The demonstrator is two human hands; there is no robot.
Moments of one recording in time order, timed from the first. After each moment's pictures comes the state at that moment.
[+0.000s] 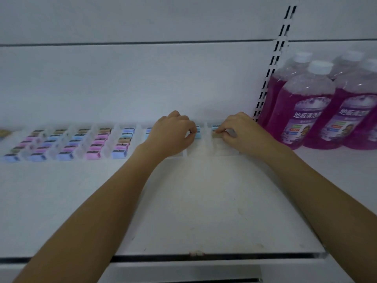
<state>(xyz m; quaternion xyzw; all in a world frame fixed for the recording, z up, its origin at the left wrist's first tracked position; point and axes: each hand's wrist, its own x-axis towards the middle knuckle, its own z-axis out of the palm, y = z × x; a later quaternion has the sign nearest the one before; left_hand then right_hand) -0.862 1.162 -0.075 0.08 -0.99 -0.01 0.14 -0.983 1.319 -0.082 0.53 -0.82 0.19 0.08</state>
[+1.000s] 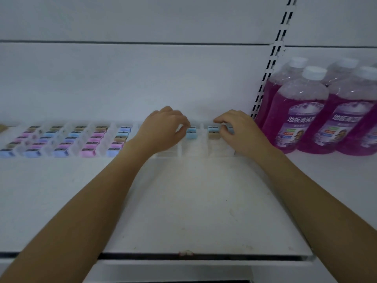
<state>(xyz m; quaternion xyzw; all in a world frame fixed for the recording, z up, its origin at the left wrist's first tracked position) -0.860 1.152 -0.068 0.07 -0.98 -0.02 0.18 -0.979 1.320 -0.079 0.49 -0.83 0.26 0.10</state>
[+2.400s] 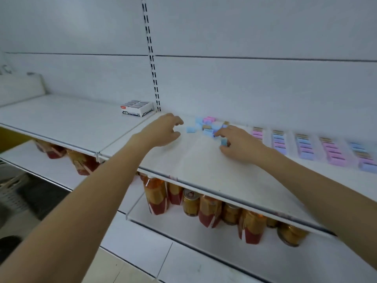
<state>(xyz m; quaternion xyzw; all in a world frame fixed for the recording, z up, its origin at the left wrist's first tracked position) -0.457 0.814 -0.053 0.32 -0.94 -0.08 0.11 -0.636 0.952 -0.078 0.63 -0.76 0.16 -0.04</state>
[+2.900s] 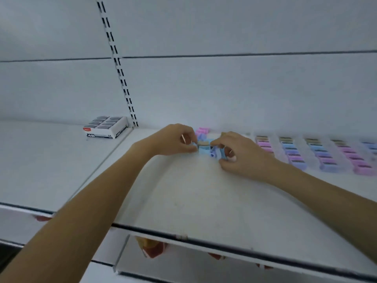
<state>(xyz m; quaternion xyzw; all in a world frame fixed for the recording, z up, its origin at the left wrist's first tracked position) -0.529 0.741 -0.064 0.14 -0.96 -0.22 0.08 -0.643 0.920 -0.081 0.61 -0.75 0.25 -0.03</state>
